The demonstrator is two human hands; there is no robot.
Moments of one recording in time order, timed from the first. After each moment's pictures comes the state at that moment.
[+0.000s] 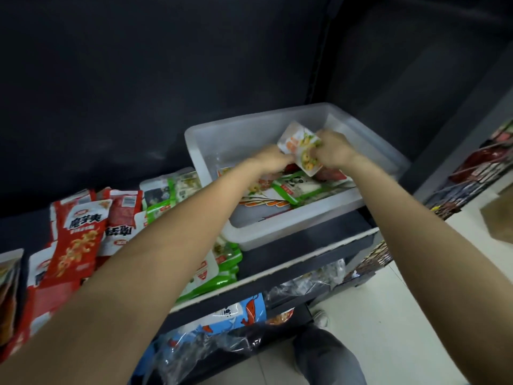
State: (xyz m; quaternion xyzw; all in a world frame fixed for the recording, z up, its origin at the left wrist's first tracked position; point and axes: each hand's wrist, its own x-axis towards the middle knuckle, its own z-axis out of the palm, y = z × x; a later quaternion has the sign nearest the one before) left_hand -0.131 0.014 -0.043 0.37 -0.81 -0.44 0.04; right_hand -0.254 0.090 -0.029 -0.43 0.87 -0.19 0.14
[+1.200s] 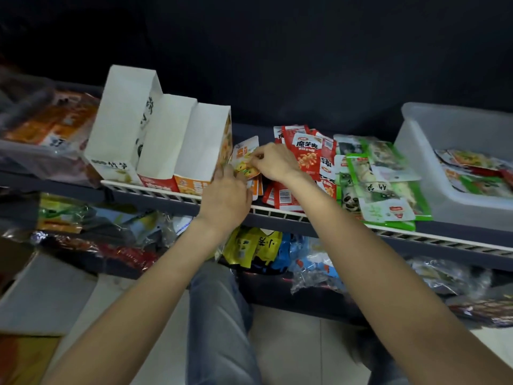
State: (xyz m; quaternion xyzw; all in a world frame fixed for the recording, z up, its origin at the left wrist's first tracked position) left_hand 0.327 0.100 -0.079 0.62 -0.78 -0.01 0.06; right_hand 0.202 0.020 -0.074 -0.73 0.64 -0.15 0.20
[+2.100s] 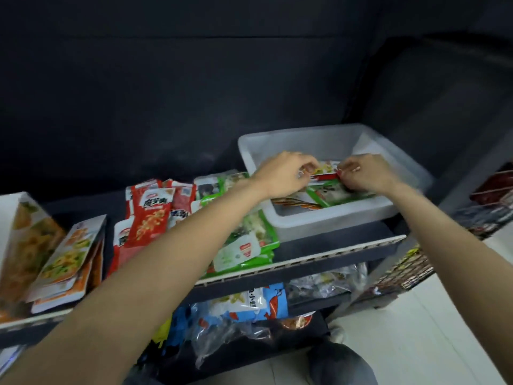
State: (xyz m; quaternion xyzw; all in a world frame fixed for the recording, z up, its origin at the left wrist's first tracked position) left_hand -0.031 0.040 -0.014 0.20 -0.95 -0.20 0.16; right_hand -0.222 0.132 -0.015 -0.49 0.86 -0.14 0.07
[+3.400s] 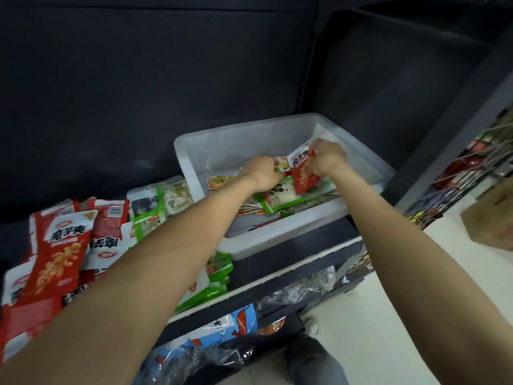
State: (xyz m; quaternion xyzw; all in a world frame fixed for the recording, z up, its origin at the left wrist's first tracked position) left_hand -0.135 0.010 -0.056 0.33 -0.91 -0.25 0.04; right_hand -0.260 0.092 -0.032 -0.35 0.91 -0.17 0.12
